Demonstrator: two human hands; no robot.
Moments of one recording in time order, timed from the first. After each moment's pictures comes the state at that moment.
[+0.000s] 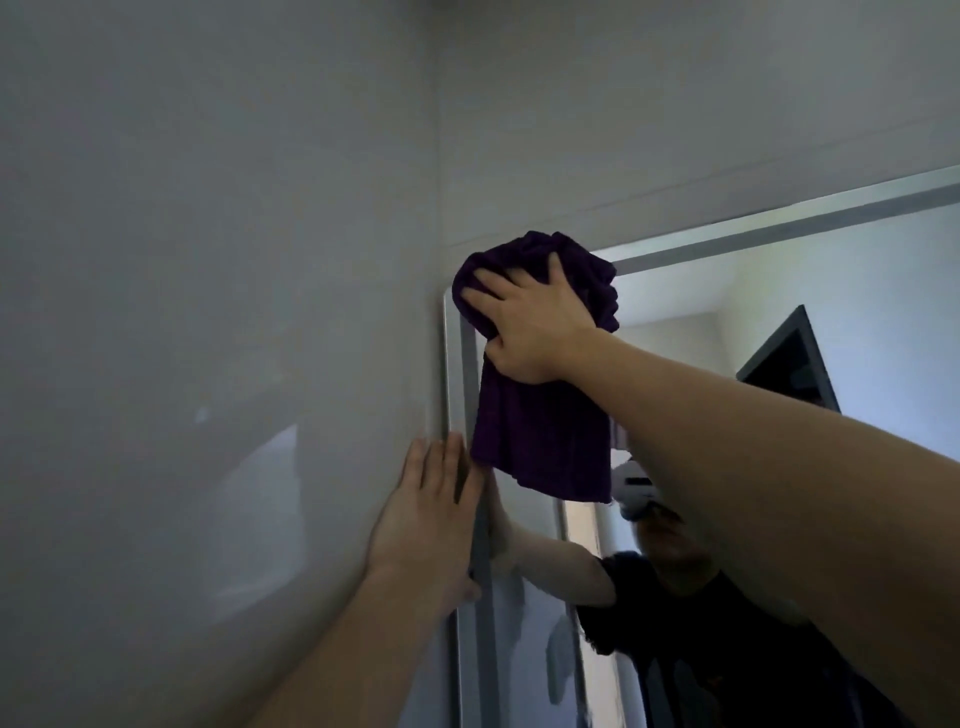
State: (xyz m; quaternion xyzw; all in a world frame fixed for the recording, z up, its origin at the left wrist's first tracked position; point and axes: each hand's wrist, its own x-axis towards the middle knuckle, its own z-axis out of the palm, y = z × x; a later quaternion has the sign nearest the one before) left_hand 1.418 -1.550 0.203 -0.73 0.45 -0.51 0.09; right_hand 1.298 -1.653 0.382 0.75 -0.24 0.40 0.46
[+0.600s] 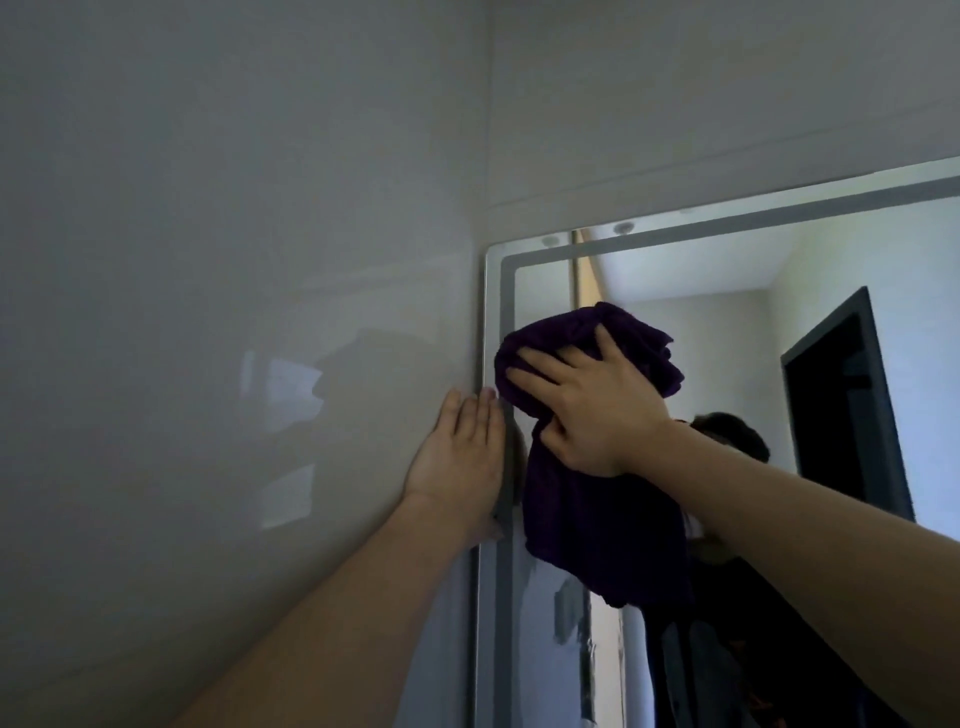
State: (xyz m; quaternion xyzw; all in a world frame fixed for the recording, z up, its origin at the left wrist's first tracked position) left_hand 1.415 -1.543 0.203 -0.72 0.47 -0.50 0.06; right_hand 1.271 -1.655 0.267 0.78 -0.18 0.33 0.49
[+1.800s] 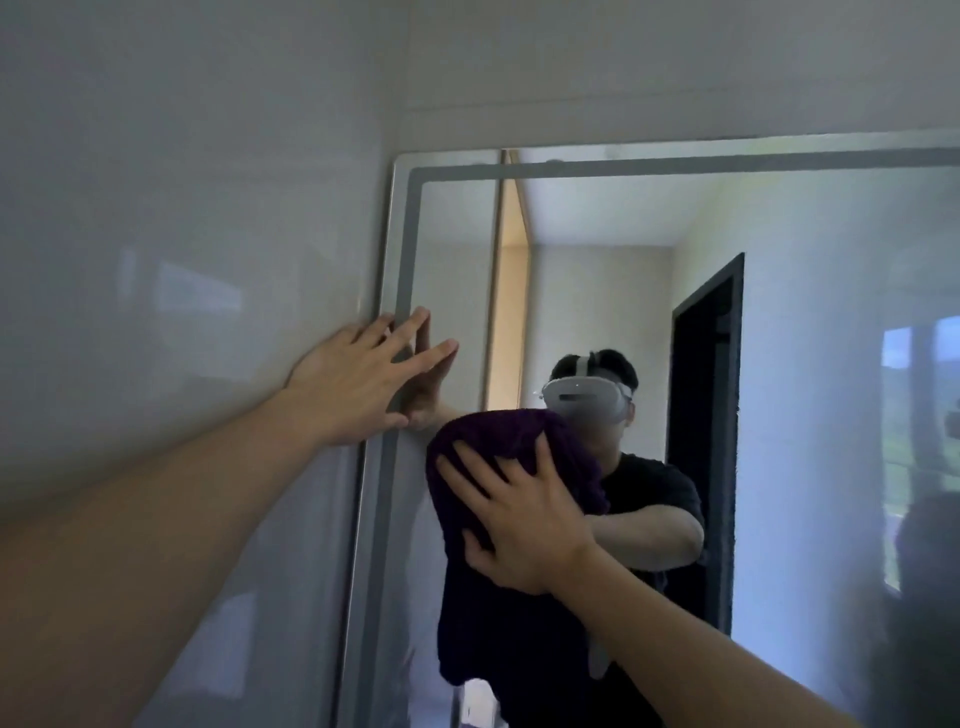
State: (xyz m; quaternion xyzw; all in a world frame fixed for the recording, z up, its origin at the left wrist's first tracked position) left_hand 1.416 -1.535 0.204 -0.66 0.57 -0.49 0.01; right_hand 1.212 -1.656 0.088 0.84 -0.20 0.26 0.43
